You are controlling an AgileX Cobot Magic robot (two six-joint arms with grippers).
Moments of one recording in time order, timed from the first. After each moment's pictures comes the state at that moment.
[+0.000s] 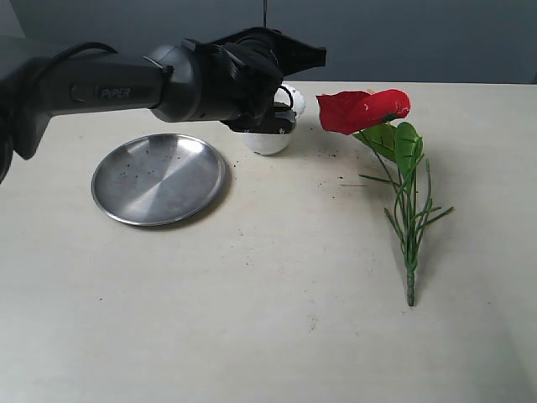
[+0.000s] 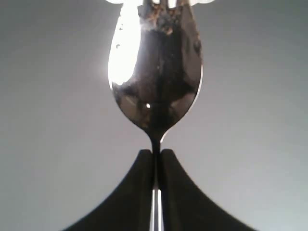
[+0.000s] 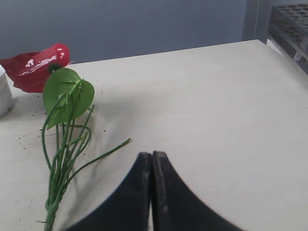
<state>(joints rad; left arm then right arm) -0.57 2.18 -1.61 1.73 0.59 1.10 -0.02 0.00 0.00 0.19 0.37 -0.09</state>
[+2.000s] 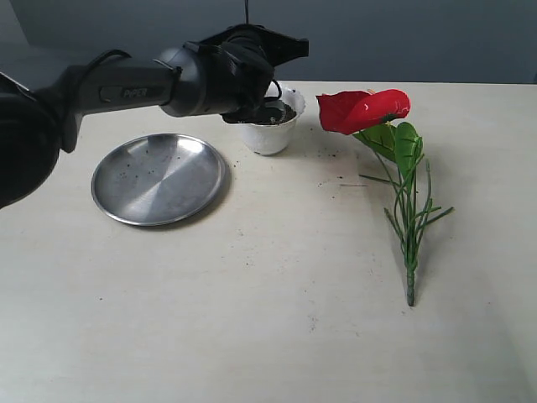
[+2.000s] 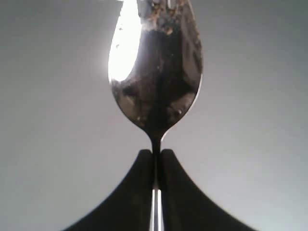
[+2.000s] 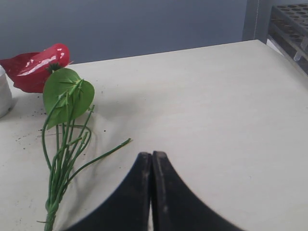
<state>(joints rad) -0.50 2.29 -1.74 1.73 0.63 1.08 -0.02 0.00 0.00 0.20 0.37 -0.09</state>
